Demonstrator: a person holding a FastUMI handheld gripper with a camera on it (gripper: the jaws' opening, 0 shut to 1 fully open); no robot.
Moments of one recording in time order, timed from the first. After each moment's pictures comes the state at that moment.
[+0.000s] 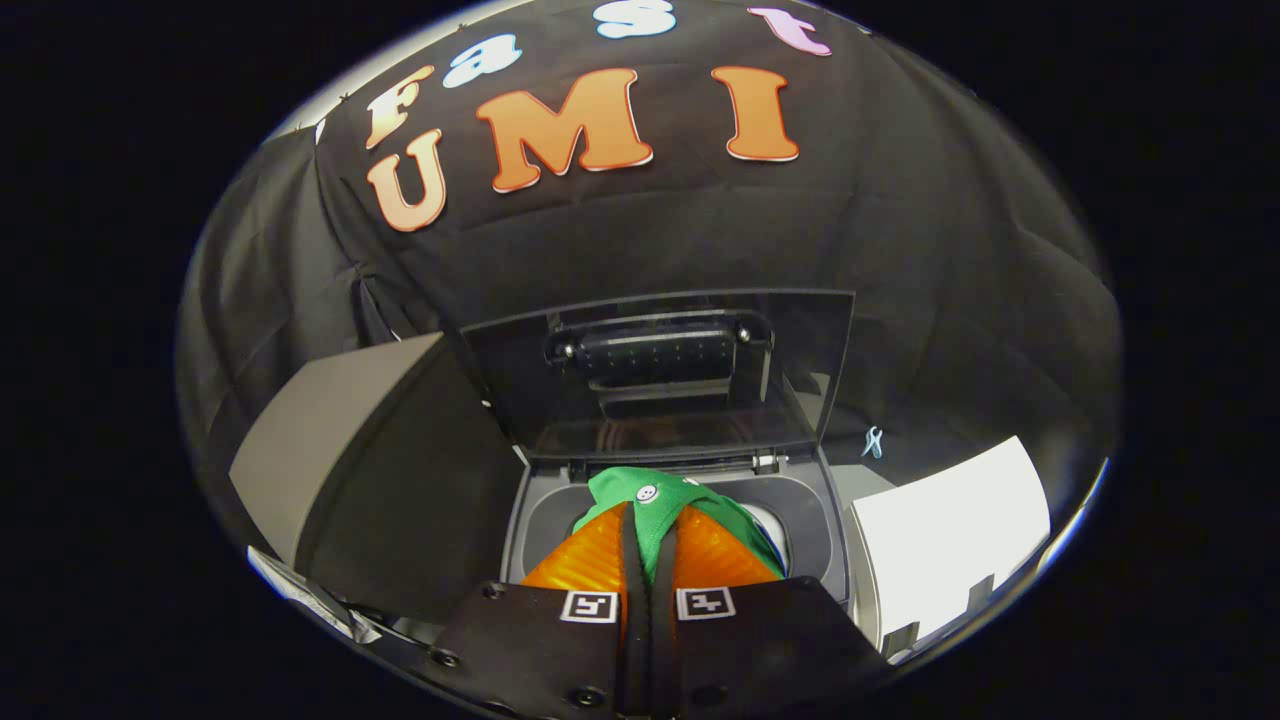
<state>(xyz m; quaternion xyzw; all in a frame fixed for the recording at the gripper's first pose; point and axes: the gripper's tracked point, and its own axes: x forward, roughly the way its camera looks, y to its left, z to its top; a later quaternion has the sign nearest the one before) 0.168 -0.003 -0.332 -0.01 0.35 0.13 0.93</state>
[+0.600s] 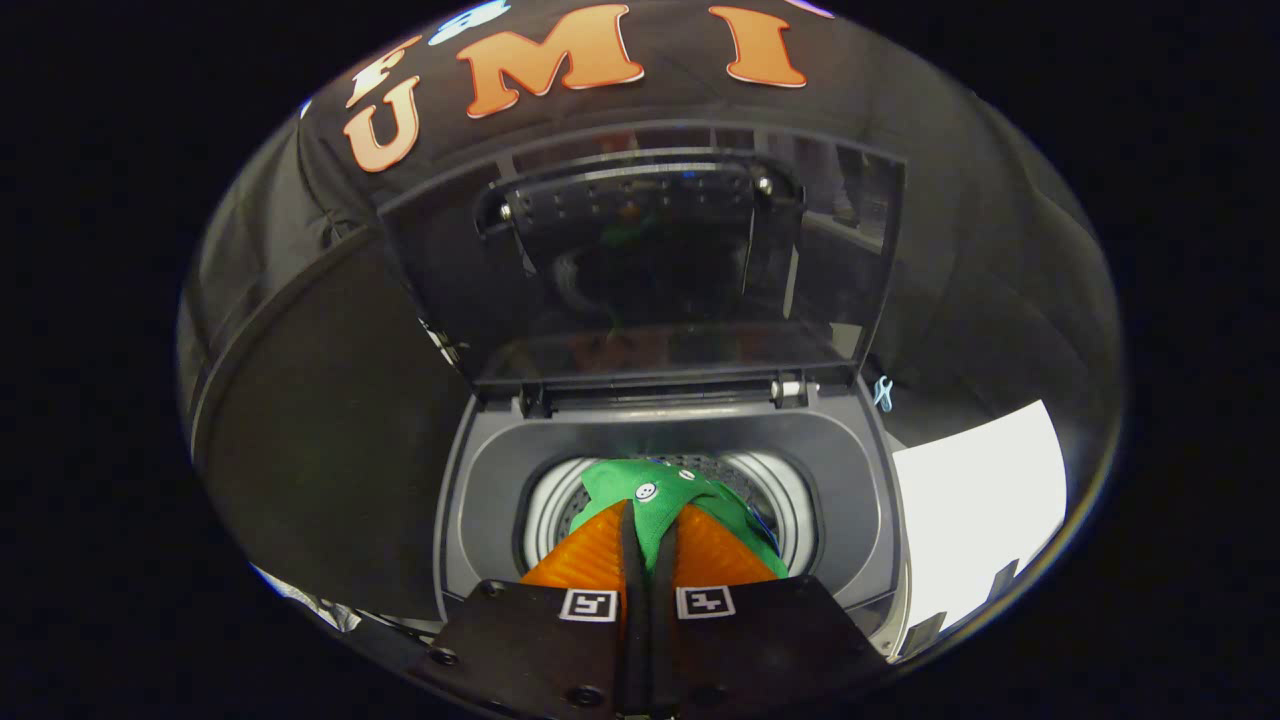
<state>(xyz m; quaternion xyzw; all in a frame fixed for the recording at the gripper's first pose) 0.184 -0.006 -0.466 -0.02 0.43 0.12 0.90</state>
